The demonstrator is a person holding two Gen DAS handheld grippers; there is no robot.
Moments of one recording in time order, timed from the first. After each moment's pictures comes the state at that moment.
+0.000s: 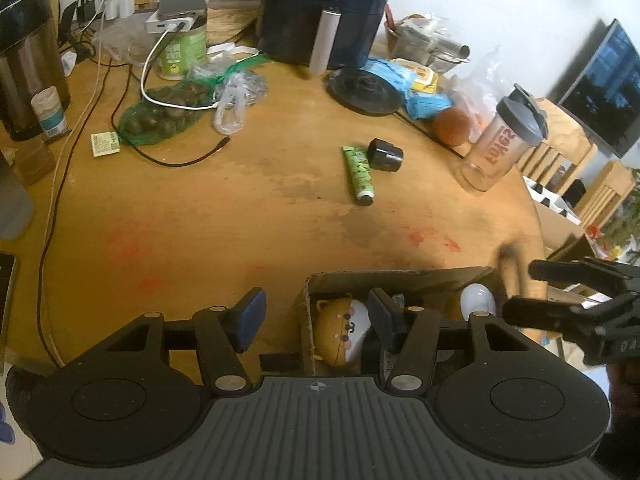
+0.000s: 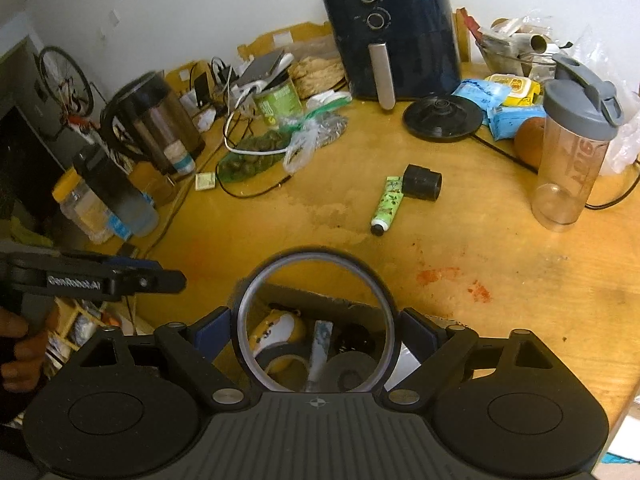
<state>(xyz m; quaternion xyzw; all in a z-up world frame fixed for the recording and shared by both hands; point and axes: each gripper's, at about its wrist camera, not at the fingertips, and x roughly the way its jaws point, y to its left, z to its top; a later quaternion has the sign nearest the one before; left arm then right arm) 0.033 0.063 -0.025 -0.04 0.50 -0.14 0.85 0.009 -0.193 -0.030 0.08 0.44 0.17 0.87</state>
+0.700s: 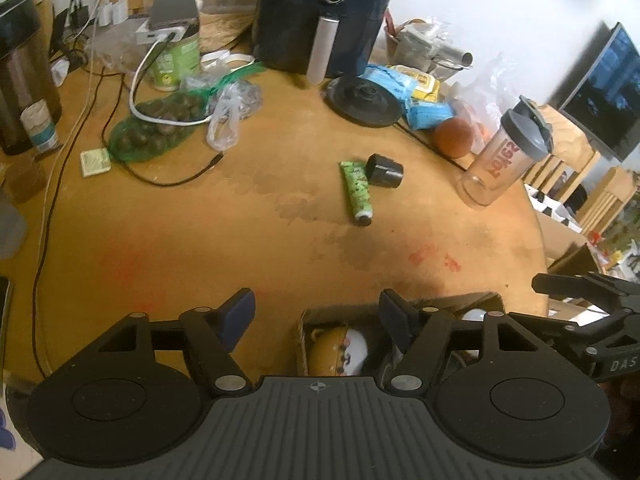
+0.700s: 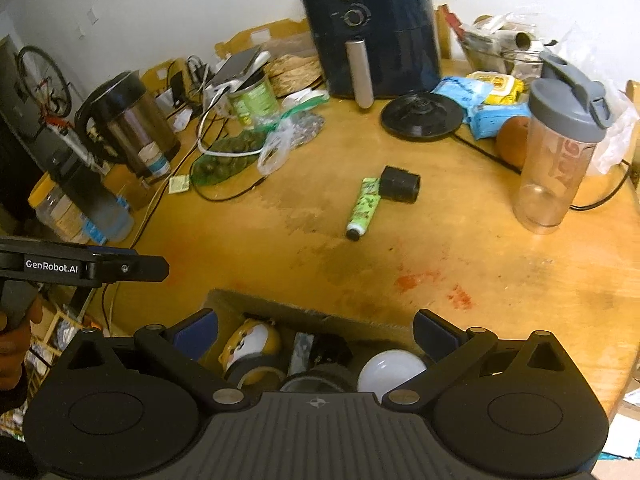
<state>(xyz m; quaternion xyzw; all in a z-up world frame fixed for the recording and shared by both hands) 0.060 0.052 -0.019 -0.04 0.50 -0.15 0.85 0.025 -0.199 -0.035 0.09 0.45 0.14 0.88</state>
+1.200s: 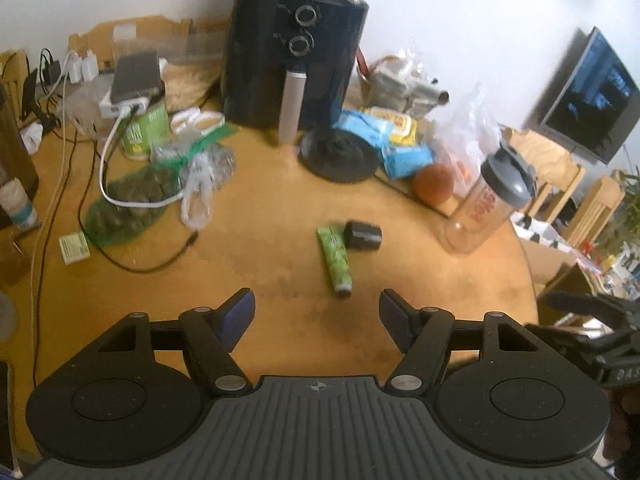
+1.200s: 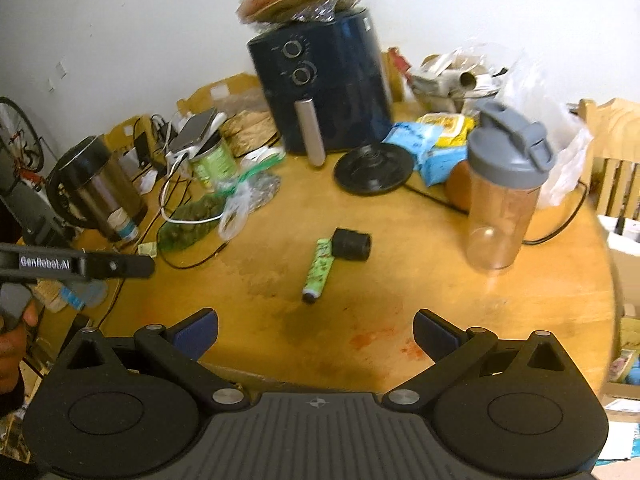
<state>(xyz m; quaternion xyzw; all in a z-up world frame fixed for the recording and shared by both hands) 0.103 0.032 0.013 -0.02 0.45 -0.17 0.88 0.039 -0.236 -0.008 0.11 0.40 0.08 0.91</state>
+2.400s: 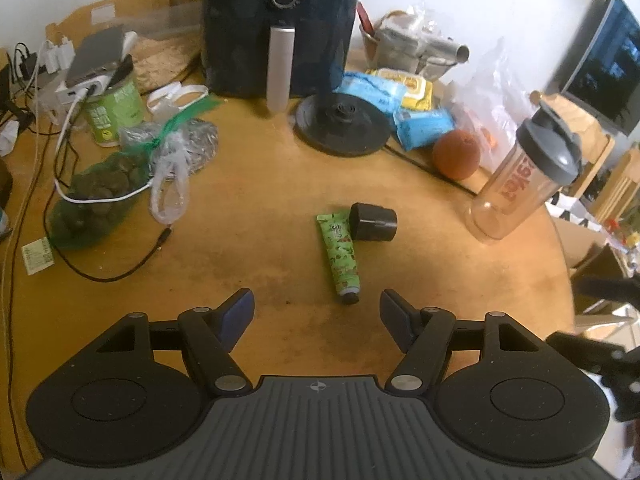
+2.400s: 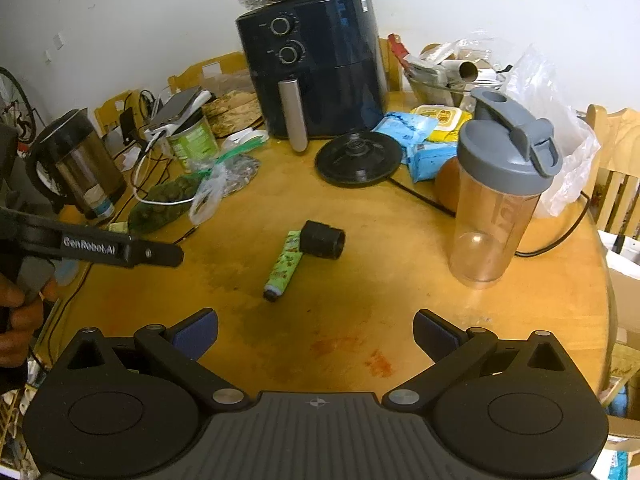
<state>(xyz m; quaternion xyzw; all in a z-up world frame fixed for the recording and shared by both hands) 0.151 -0.015 -0.043 0.02 0.49 -0.16 0.86 0.073 -0.256 -0.038 0.07 0.41 0.09 0.90</state>
